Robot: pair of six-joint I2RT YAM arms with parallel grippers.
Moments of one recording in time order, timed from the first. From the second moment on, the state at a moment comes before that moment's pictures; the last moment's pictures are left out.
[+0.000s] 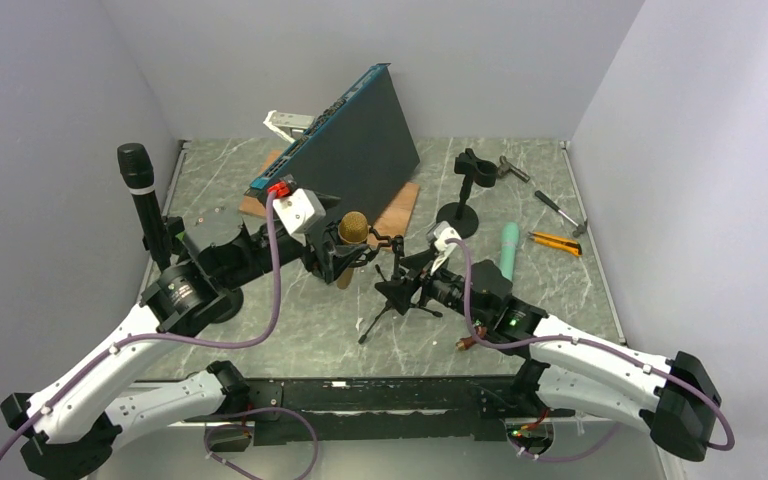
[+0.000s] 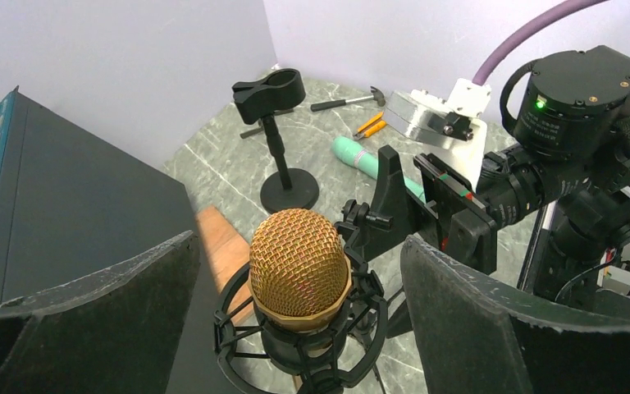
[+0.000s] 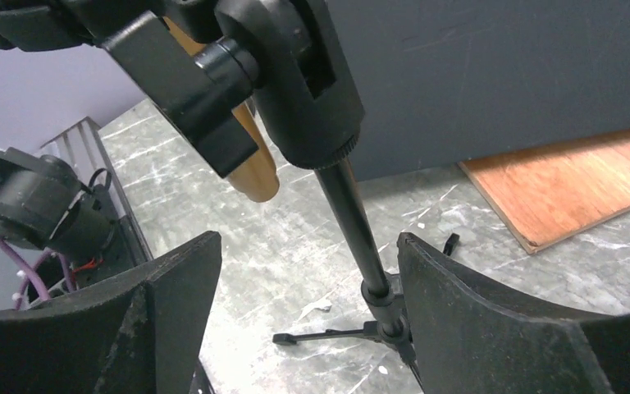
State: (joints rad) left arm -0.83 0.87 1.13 -0.25 0.19 0.12; right arm 0.90 0.89 0.49 0.32 -0.06 0.26
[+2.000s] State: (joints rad) left arm -0.86 1.19 1.92 -0.55 0.09 0.08; right arm 0.95 1.02 0.47 0.58 0.15 0.12
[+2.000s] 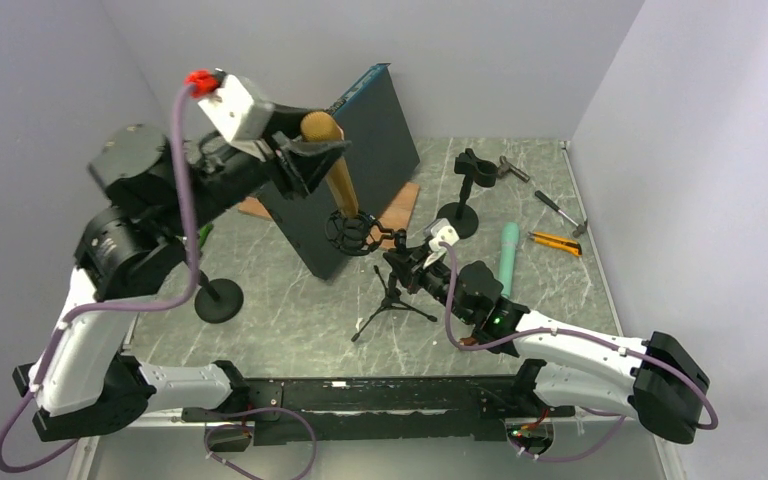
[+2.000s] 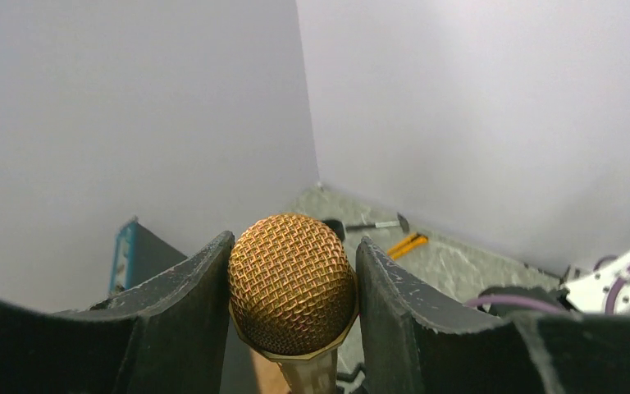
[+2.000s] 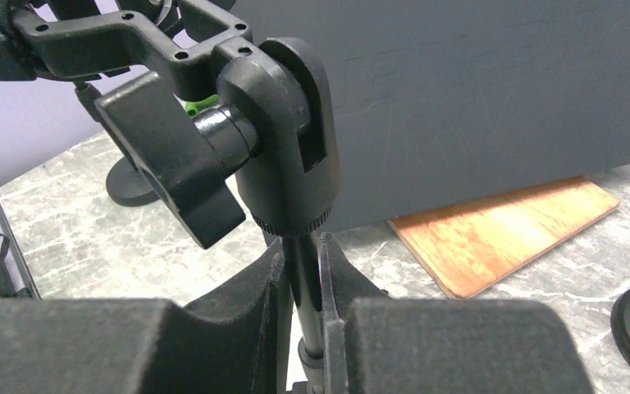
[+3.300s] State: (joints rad) left arm -0.78 1.08 0.94 -0.50 -0.24 -0.26; right arm 0.95 0.69 0.31 0.52 0.40 0.09
